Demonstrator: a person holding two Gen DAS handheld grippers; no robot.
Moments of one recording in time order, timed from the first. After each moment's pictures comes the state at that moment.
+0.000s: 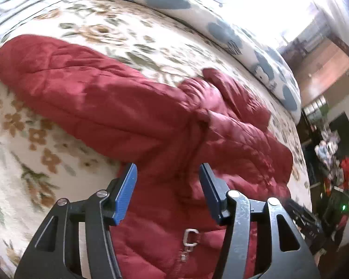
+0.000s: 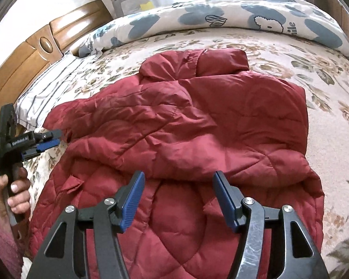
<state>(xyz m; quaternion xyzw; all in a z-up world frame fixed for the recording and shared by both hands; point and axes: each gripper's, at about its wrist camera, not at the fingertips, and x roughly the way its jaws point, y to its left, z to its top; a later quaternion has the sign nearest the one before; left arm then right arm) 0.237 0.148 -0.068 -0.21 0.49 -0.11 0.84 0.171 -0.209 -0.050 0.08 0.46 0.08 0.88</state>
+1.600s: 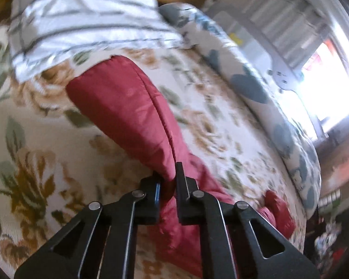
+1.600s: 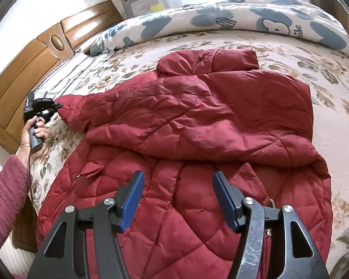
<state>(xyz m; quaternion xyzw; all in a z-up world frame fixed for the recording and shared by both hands) 0.314 0.346 -0.068 -0.33 0.37 0.06 0.87 0.140 -0.192 -0.045 0.09 0.44 0.10 0.89</state>
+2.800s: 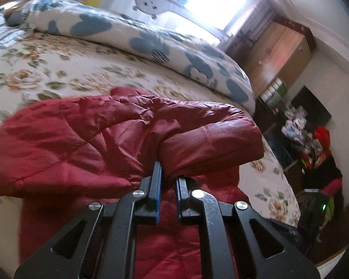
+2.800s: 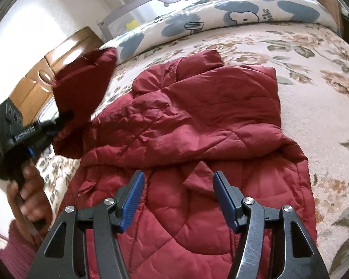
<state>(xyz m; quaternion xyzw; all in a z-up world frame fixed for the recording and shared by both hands) 0.230 0.015 -0.009 -0.16 0.40 -0.26 0.86 0.125 -0.263 -0.042 0.20 0.42 0.07 0.88</state>
